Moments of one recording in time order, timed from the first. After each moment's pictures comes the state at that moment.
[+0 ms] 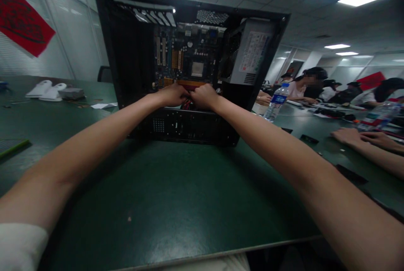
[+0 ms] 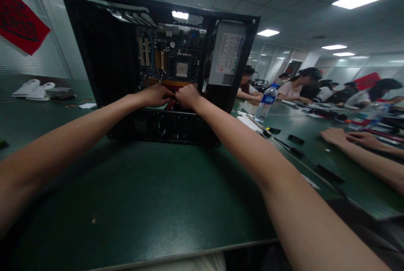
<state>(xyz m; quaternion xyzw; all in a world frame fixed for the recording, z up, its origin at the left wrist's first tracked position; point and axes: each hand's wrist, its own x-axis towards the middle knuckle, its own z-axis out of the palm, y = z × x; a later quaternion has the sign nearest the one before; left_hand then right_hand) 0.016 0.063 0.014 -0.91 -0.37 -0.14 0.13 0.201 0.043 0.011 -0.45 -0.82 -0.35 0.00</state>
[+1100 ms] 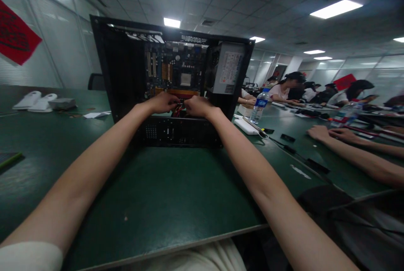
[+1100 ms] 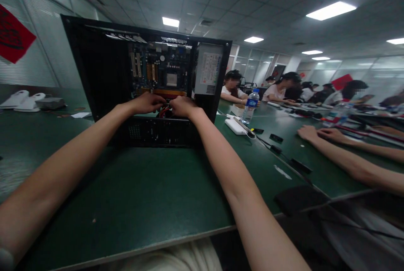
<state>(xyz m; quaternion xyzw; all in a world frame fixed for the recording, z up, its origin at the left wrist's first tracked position) 0.005 0.064 0.021 -0.92 -0.34 -0.17 0.08 0.217 0.020 0.015 -0.49 -0.84 -0.23 0.07</state>
